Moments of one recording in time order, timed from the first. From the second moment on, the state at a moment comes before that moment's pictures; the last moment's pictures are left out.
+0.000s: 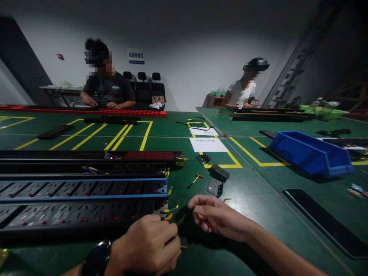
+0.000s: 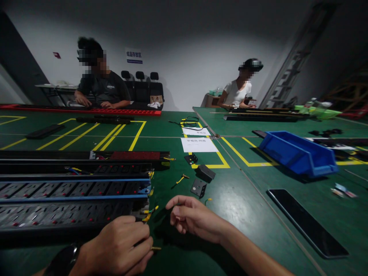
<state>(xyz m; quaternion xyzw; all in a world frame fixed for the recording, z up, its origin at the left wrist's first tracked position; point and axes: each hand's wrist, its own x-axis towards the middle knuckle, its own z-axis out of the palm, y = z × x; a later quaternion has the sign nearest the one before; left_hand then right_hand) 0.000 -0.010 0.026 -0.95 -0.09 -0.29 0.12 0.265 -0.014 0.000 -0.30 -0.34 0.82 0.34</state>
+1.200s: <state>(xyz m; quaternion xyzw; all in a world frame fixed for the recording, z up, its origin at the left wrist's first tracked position) 0.000 -0.010 0.023 -0.95 -0.08 -0.28 0.12 0.267 -0.014 -0.001 -0.30 -0.35 0.82 0.34</state>
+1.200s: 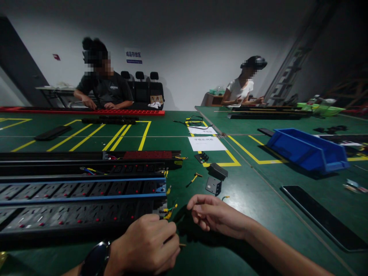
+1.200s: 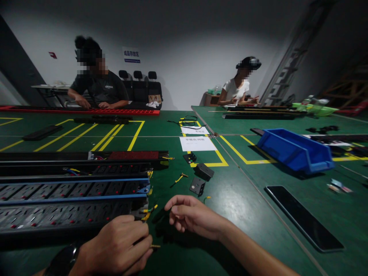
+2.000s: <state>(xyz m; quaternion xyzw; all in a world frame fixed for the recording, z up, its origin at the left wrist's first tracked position) -0.002 -0.012 0.023 -0.95 -0.09 -0.26 0.13 0.266 -0.016 0.001 -0.30 -0.35 0.82 0.34</state>
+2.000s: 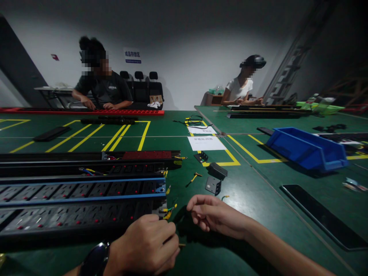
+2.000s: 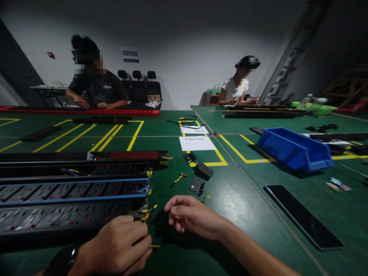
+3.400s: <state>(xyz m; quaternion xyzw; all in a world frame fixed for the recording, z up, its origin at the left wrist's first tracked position) 0.000 -0.011 0.026 -0.95 -0.09 -0.28 0.12 0.265 -0.017 0.003 -0.32 -0.35 0.81 0.33</state>
